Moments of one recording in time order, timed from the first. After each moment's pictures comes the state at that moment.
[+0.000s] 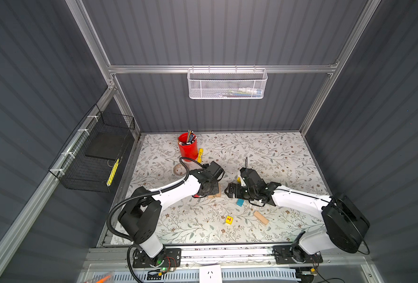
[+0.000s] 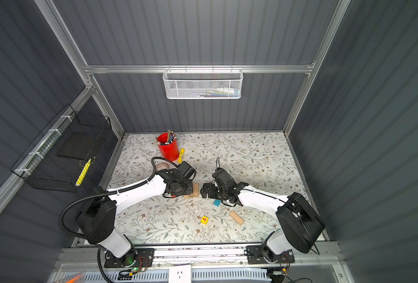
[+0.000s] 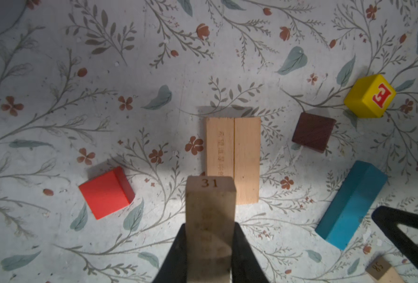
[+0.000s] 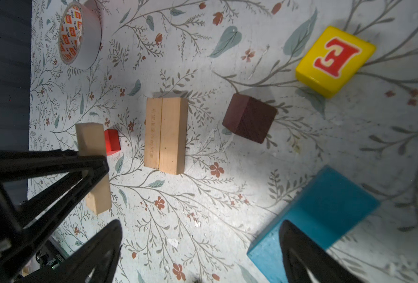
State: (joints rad) left arm -0.79 1.68 1.16 -0.69 -0.12 -0.75; right arm 0.72 1.48 0.79 -0.18 -0.13 0.74
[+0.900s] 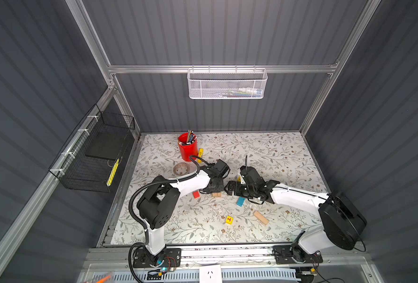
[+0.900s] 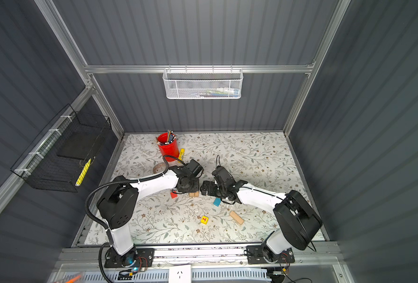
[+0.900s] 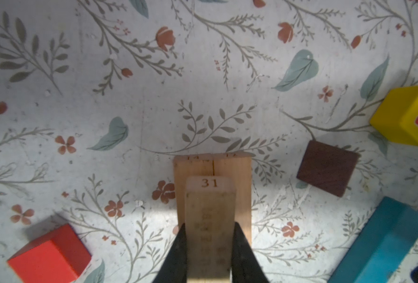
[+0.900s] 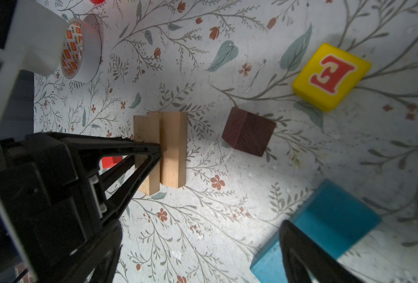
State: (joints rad) left arm -0.78 1.87 1.27 -0.66 -0.10 -0.72; right arm 0.71 1.50 0.81 -0.18 -0.13 0.76
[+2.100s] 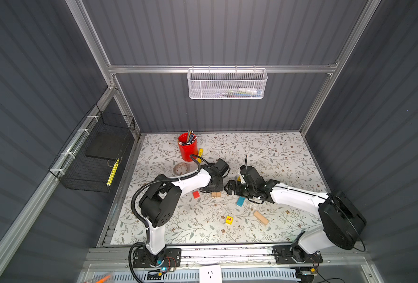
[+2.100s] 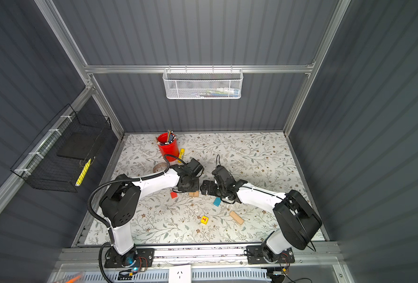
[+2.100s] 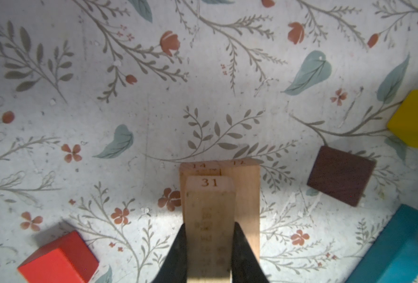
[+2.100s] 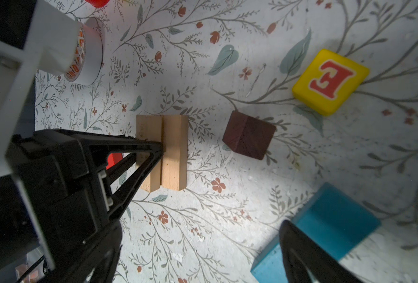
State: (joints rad) left arm -0.77 1.89 1.30 -0.69 -0.11 -0.69; right arm 0.70 1.51 0.81 -0.18 -0.13 0.76
